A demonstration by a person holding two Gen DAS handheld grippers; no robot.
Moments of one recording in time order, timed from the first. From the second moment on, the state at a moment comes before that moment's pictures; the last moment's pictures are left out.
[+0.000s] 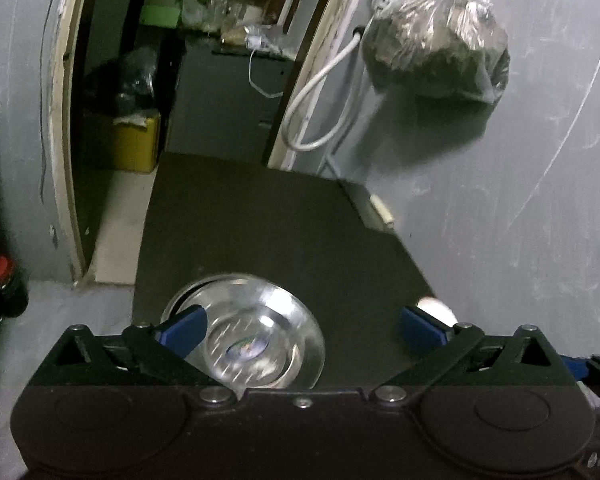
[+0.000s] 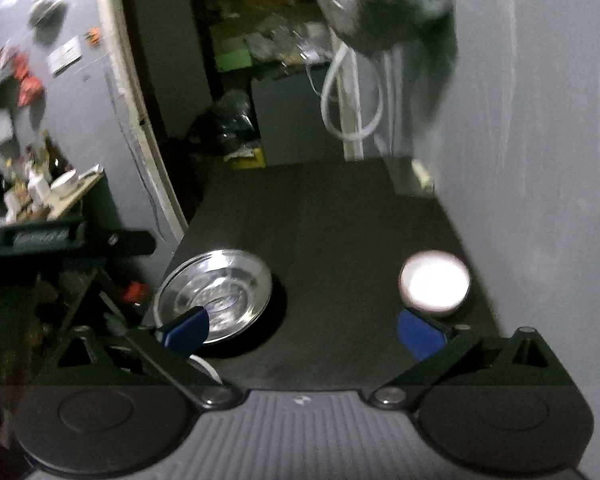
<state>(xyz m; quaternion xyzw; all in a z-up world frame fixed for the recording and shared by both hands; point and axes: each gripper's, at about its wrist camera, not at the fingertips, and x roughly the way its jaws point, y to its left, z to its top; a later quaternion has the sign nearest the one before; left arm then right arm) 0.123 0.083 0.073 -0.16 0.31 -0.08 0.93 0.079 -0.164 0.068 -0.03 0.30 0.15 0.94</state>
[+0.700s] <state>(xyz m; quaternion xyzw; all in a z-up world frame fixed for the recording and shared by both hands) 0.168 0.023 0.060 -0.03 0.32 -0.10 0.94 0.104 -0.223 0.003 0.03 0.33 0.03 0.94</state>
